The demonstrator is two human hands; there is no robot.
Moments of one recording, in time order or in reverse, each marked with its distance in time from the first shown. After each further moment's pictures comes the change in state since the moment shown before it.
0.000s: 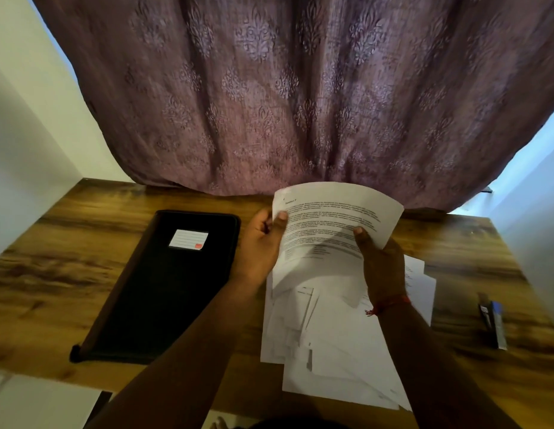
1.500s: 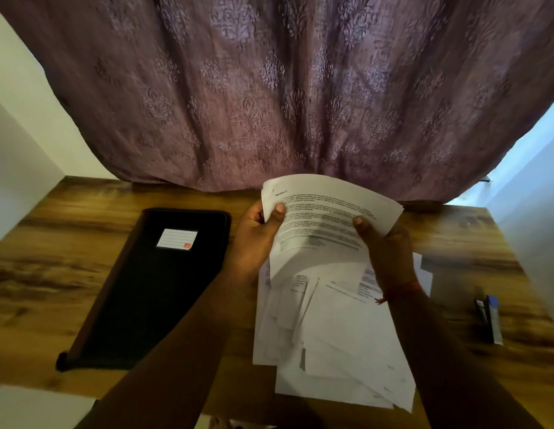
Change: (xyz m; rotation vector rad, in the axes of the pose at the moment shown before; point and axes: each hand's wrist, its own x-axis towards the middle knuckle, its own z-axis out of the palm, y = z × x) left_hand 0.022 -0.006 0.011 -0.101 -0.092 -0.134; right_hand 0.025 -0.014 -0.016 0.088 -0.124 -0.080
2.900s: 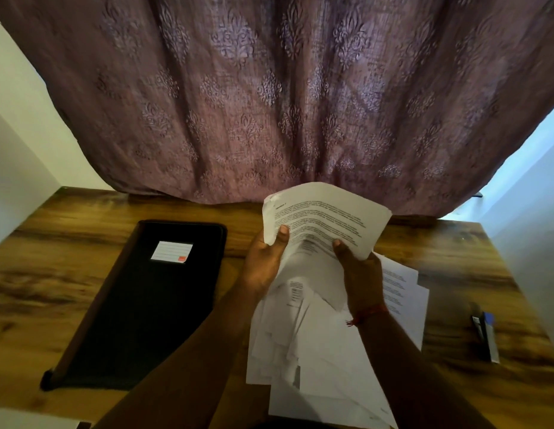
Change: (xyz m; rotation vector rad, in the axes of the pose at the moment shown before) left_hand -0.001 -0.014 0.020 0.076 0.020 -0.031; right_hand -0.011 0.027 0.024 0.018 0.130 0.196
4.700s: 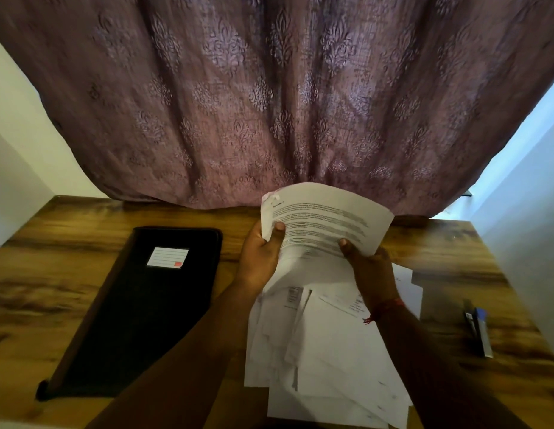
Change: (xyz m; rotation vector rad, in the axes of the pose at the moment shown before) left_hand 0.012 -0.004 -0.002 0.059 -0.025 0.155; right_hand 0.014 -0.009 -0.026 -0.021 -0.076 -0.110
